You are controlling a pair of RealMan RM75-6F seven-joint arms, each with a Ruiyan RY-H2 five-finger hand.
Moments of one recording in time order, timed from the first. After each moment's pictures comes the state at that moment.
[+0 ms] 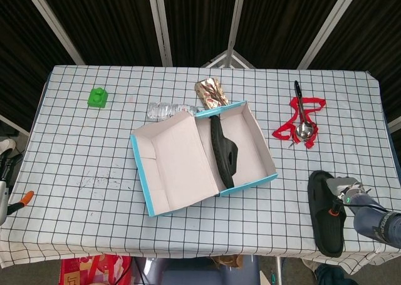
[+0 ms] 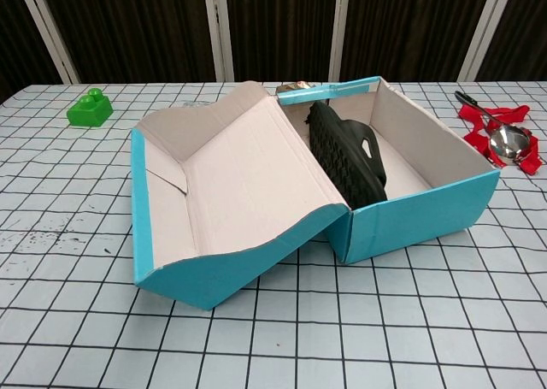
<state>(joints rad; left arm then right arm) -0.06 -1.20 -0.11 -1.56 1.48 1.61 0.18 1.20 -1.05 -0.52 -1.60 -0.21 0.36 -0.42</state>
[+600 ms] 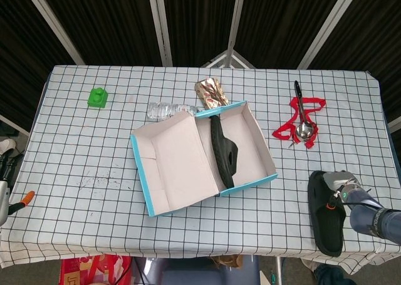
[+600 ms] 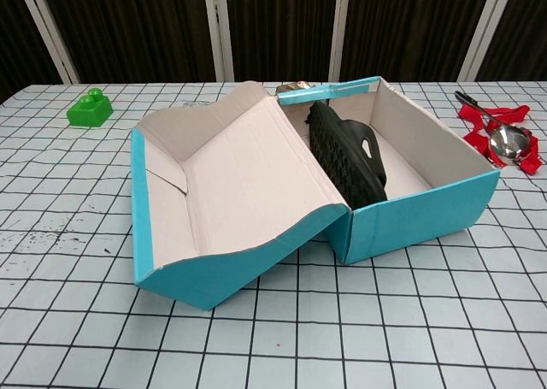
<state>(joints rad) -0.07 -1.20 -0.11 -1.57 1.48 1.60 0.18 1.18 -1.11 -0.54 -1.52 -0.34 0.38 -0.28</state>
